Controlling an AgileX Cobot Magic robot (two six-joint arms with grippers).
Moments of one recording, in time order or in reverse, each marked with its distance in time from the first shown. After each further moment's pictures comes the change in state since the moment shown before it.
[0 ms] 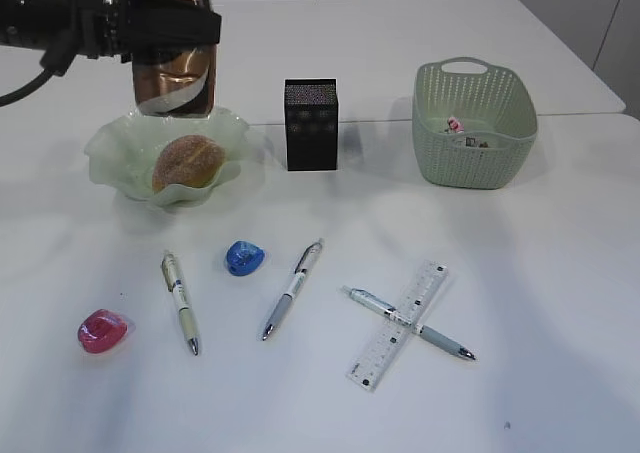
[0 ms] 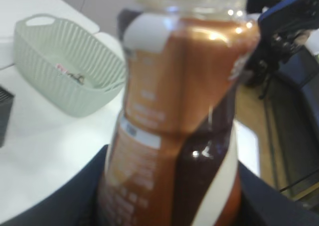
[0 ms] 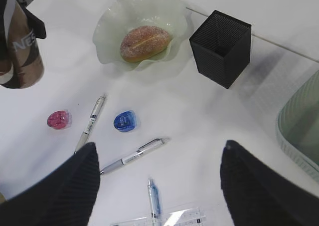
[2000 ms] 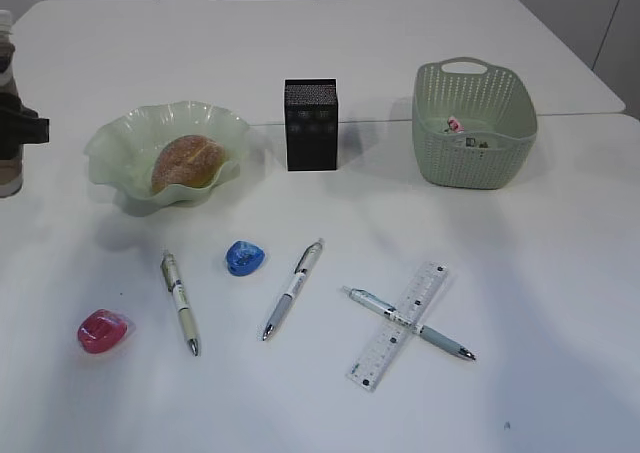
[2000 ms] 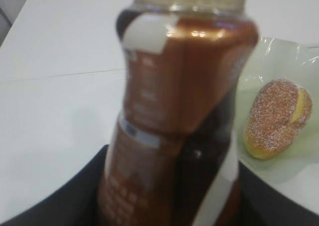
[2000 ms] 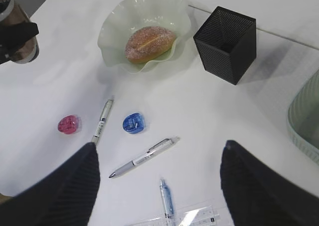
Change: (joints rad) left arm -0.086 -0.306 0.570 0.463 -1.435 -0.370; right arm 0.000 0.000 0.000 0.009 0.010 0.062
